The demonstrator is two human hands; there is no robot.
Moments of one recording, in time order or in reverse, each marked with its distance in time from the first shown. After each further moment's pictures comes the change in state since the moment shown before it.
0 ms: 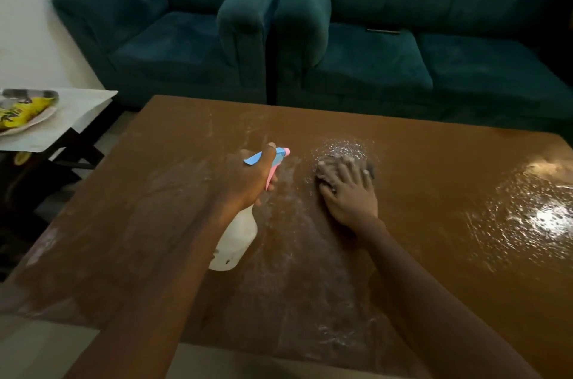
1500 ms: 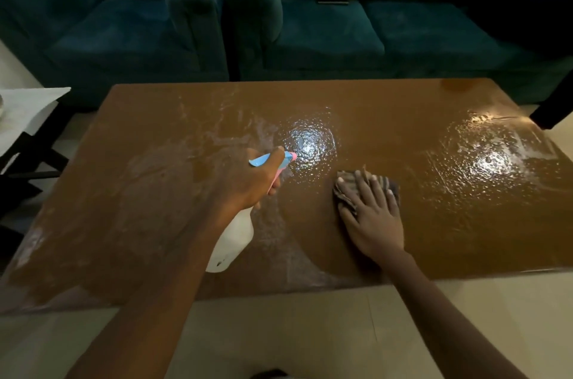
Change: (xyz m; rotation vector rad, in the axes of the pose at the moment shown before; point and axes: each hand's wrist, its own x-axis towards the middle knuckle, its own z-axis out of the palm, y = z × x) left_hand -0.065 -0.007 -0.003 0.078 -0.265 0.188; right_hand -0.174 0.003 0.014 0.020 0.052 0.239
